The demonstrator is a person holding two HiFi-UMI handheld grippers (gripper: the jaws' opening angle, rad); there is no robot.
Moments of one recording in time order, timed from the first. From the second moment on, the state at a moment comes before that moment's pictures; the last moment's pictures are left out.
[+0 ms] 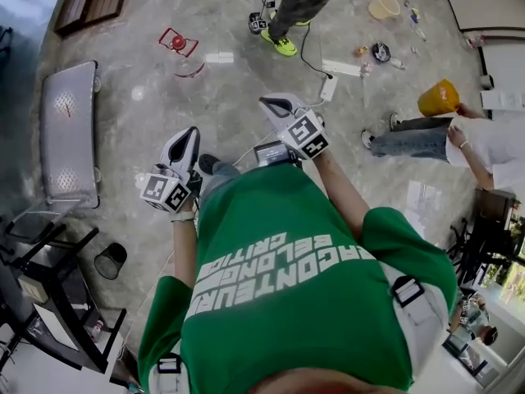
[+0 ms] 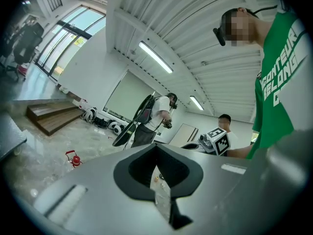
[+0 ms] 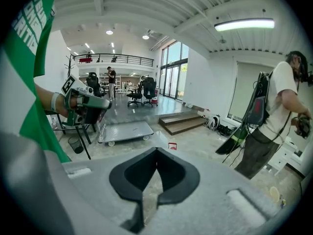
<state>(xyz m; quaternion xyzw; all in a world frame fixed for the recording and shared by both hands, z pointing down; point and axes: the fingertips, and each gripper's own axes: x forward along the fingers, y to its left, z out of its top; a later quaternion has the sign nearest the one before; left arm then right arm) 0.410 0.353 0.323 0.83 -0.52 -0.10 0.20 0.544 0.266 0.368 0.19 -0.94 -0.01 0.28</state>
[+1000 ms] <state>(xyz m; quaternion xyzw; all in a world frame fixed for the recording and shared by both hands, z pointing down) 0.290 0.323 0.320 0.83 -0.50 -0.12 0.20 0.440 0.237 0.362 0.21 -0.94 -0.03 0.29</state>
